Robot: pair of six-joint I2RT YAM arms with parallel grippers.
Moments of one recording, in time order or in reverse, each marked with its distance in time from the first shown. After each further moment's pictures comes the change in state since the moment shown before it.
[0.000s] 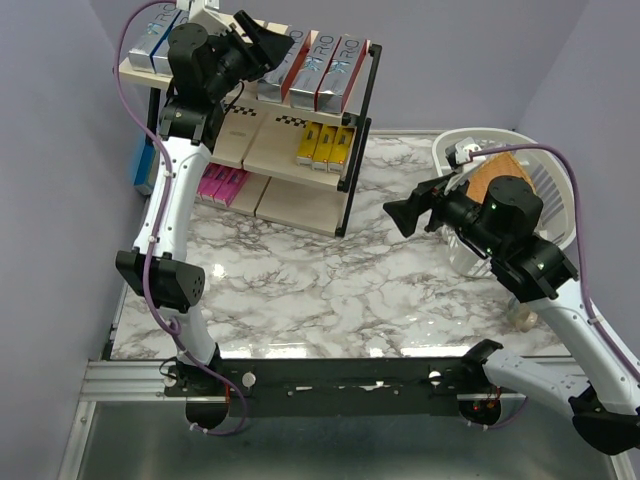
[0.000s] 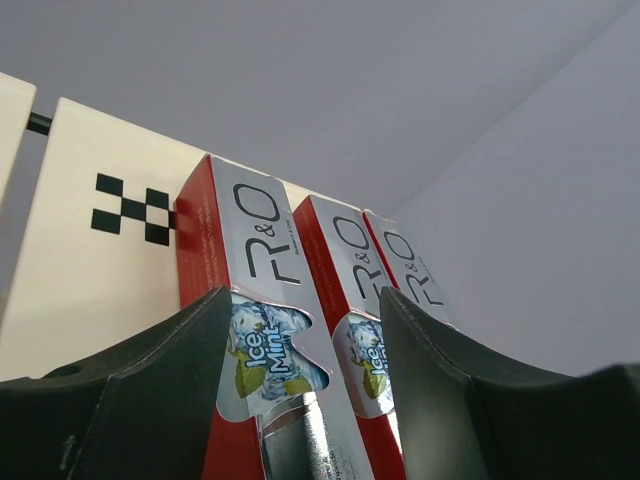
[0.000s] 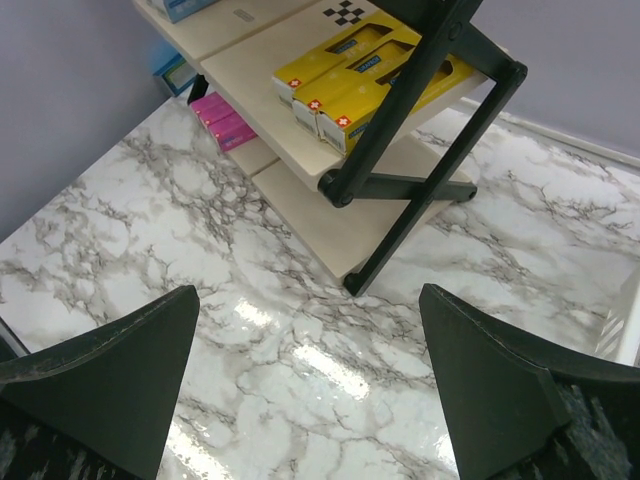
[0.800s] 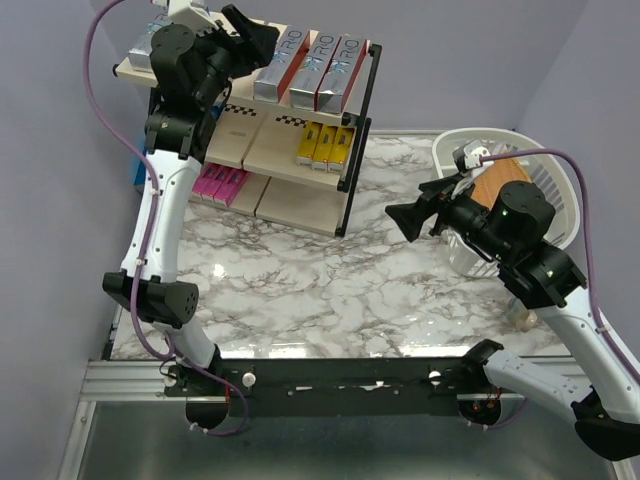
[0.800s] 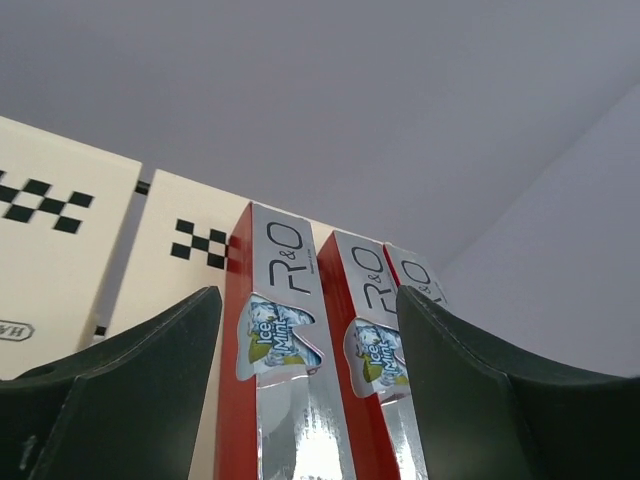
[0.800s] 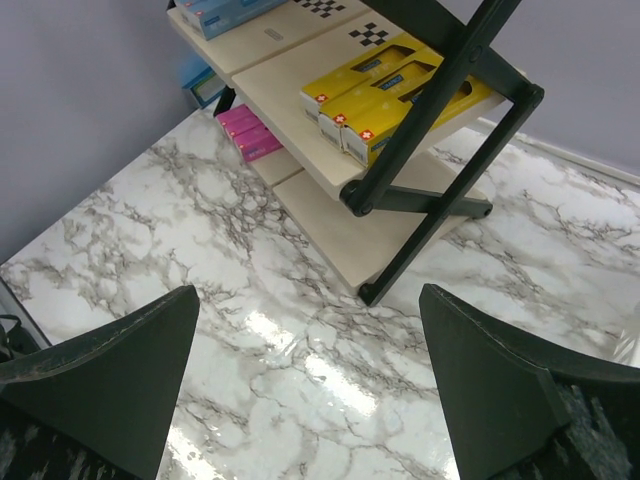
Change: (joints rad) left arm -0.017 -0.145 -0.043 -0.040 -0.202 0.166; right arm 0.001 -0.035 -0.002 0.007 -0.049 0.002
